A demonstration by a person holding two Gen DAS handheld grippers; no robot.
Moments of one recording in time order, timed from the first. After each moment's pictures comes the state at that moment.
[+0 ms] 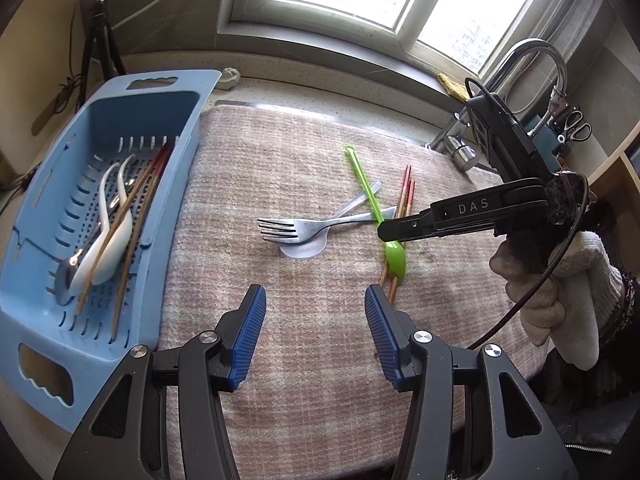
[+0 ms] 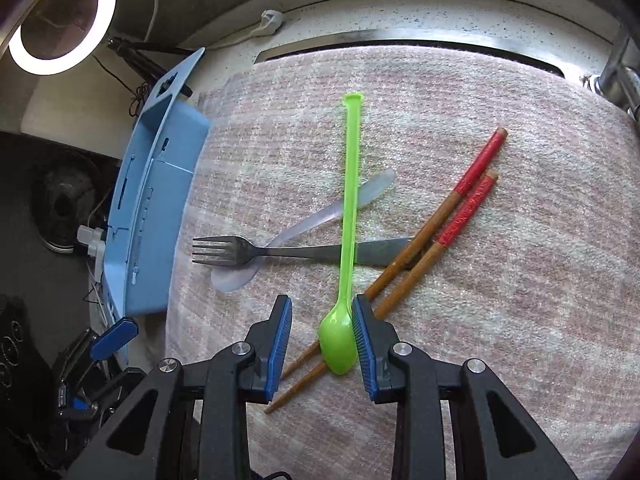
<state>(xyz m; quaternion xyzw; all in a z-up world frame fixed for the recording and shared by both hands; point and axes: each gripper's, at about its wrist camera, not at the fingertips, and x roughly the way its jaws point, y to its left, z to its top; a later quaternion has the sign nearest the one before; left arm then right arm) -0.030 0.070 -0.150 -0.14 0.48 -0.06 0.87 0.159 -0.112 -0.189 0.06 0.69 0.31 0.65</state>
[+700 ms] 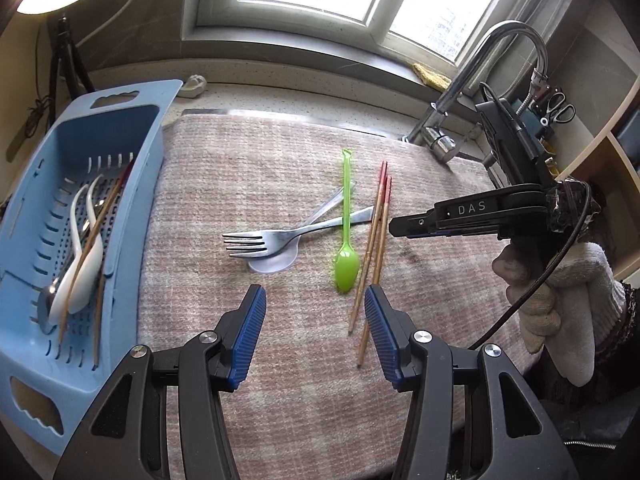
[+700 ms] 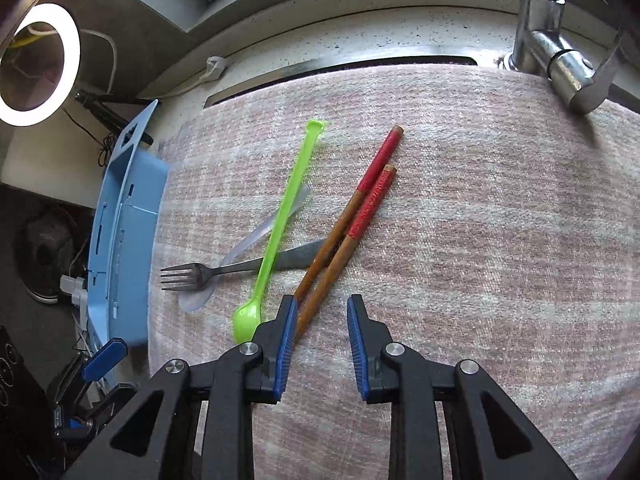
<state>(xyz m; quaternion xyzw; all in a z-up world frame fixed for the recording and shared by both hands) -0.014 0.051 -0.151 -0.11 0.47 -0.10 0.87 0.159 -0.157 -0.183 0.07 0.67 0.21 0.71</state>
